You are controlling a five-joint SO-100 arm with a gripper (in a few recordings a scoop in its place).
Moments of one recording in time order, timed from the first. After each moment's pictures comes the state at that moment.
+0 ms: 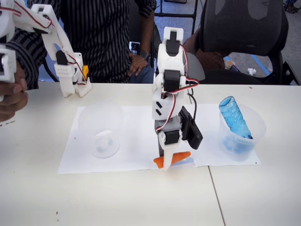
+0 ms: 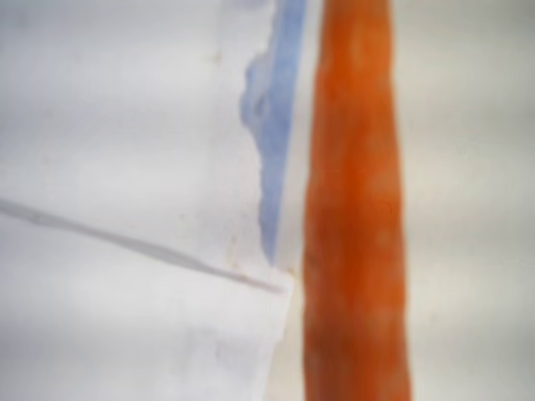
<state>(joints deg) 6.5 55.2 43.2 87.9 -19.6</state>
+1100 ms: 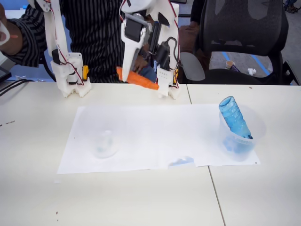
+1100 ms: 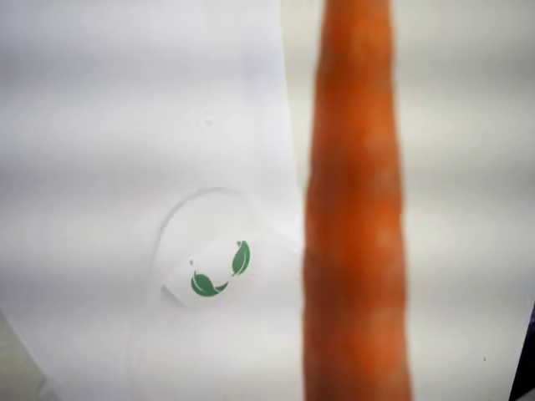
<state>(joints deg) 34.0 88.9 43.2 98.9 -15.3</state>
